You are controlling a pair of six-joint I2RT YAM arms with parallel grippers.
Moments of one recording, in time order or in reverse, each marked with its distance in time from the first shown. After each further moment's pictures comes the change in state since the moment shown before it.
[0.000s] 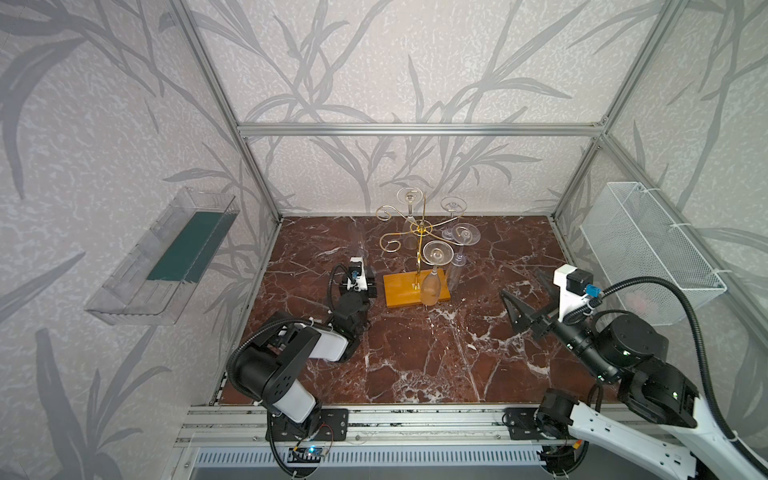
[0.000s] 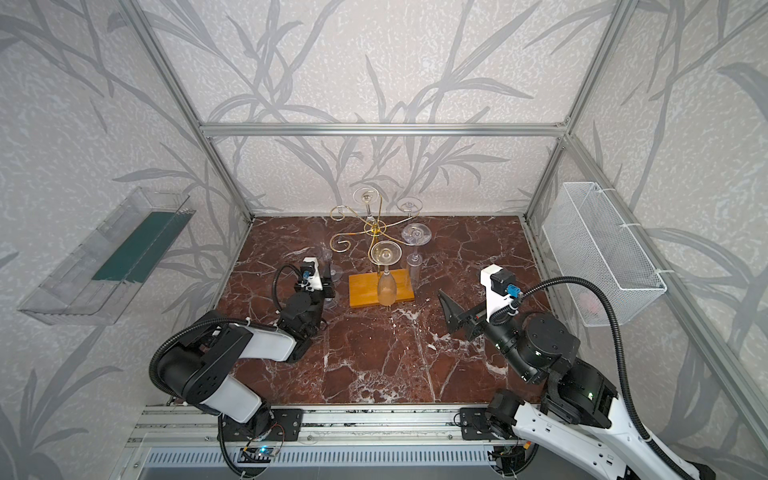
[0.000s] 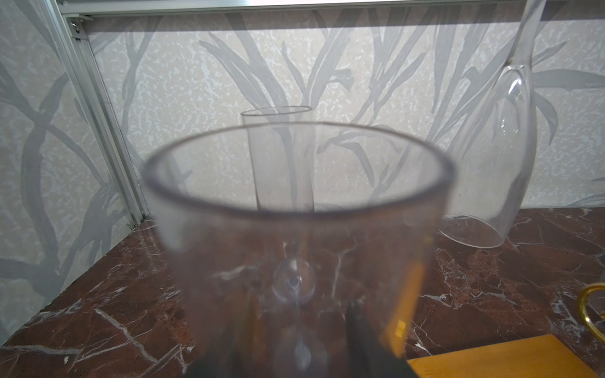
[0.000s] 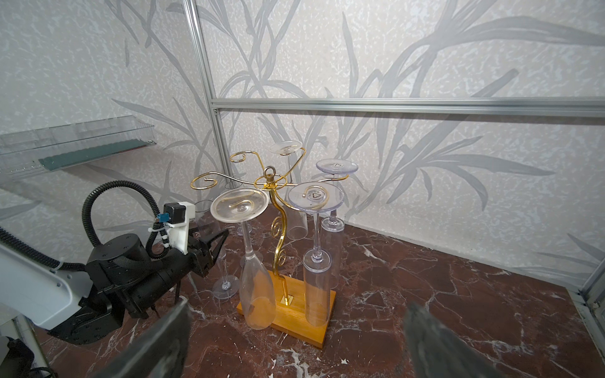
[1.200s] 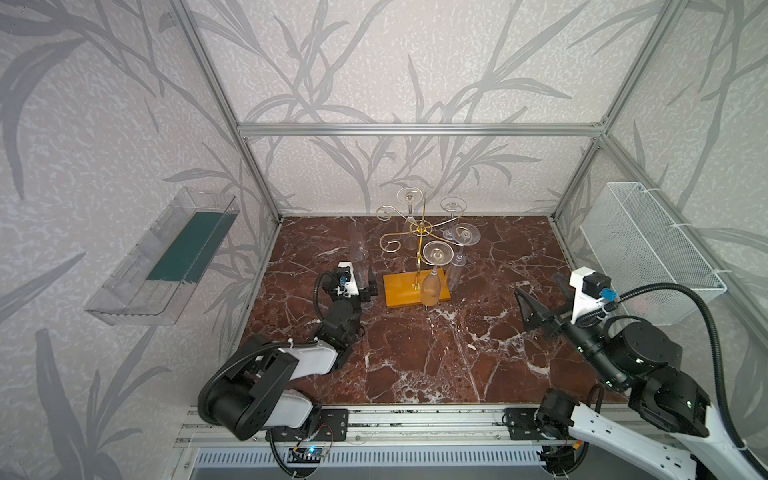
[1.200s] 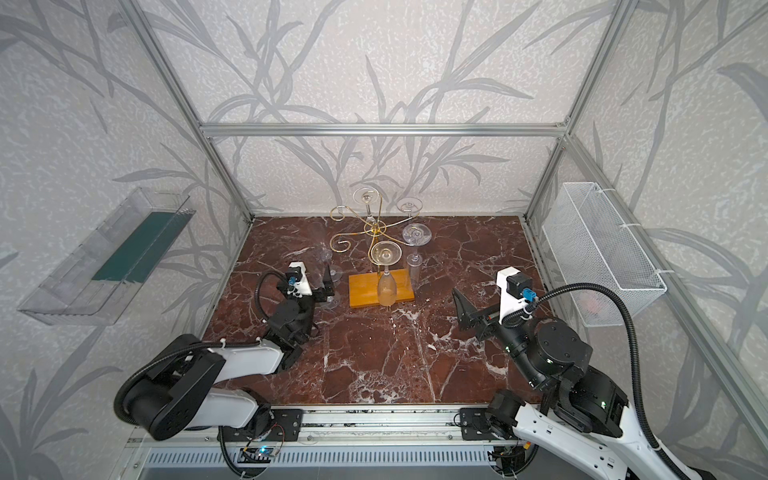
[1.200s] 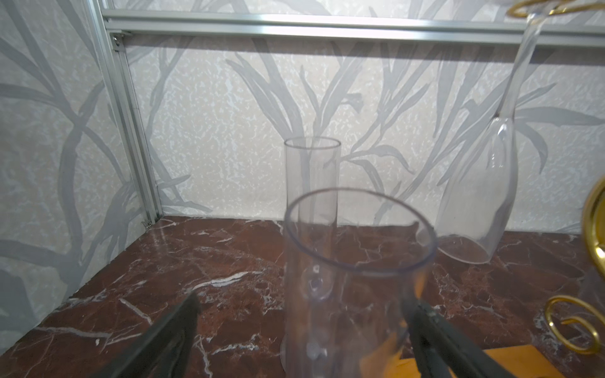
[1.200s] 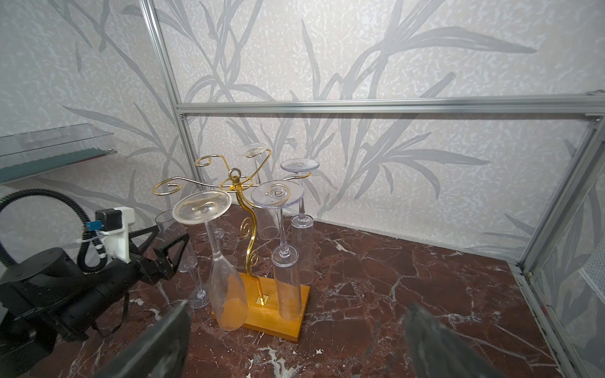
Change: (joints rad) left arm 0.003 -0.272 -0.086 -0.129 -0.024 -0.045; right arm 0.000 -0.034 0.017 -0.065 0.139 0.023
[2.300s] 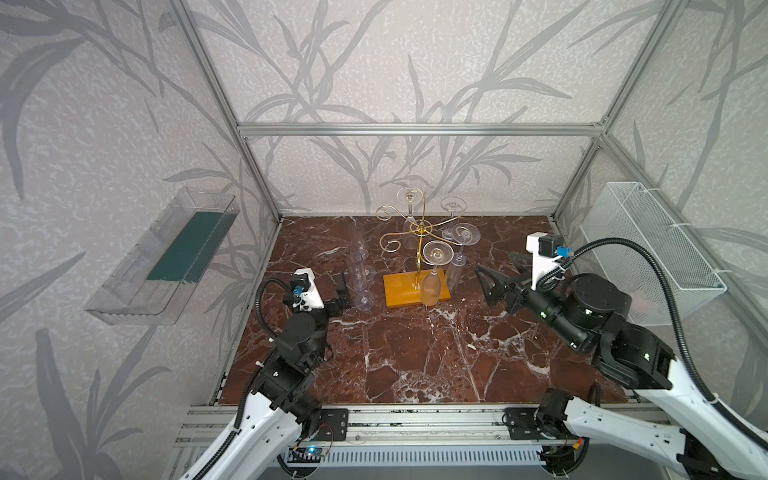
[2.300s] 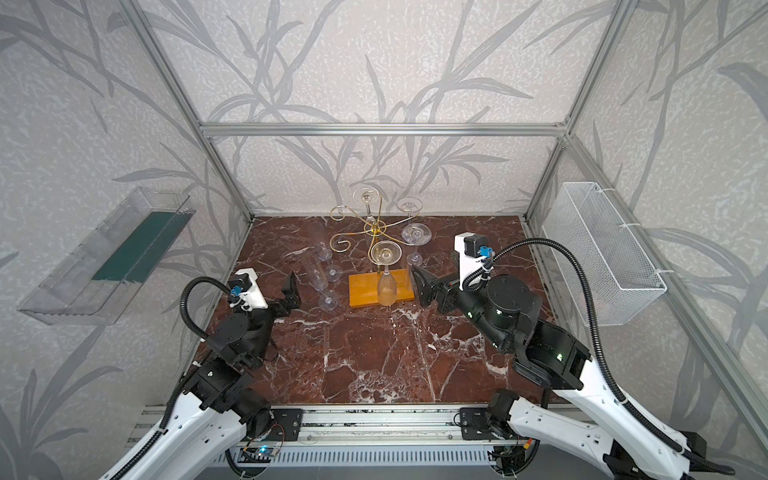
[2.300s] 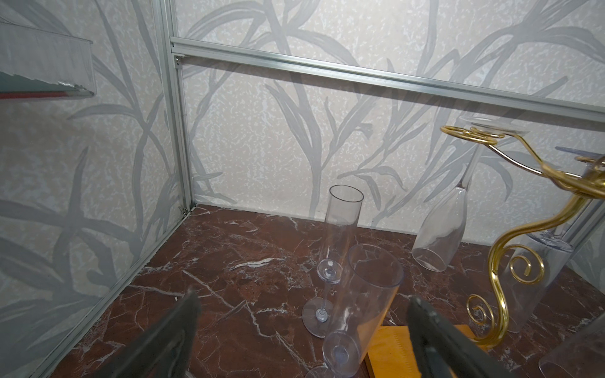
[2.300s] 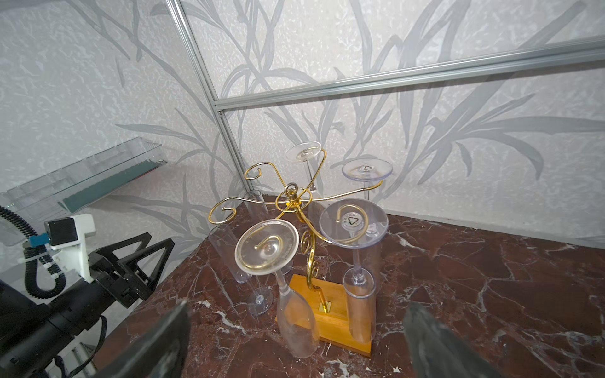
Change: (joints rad) left arm 0.000 -0.833 0.165 -1.121 -0.001 -0.154; right arm -0.005 0.346 0.211 0.057 -0.179 0.203
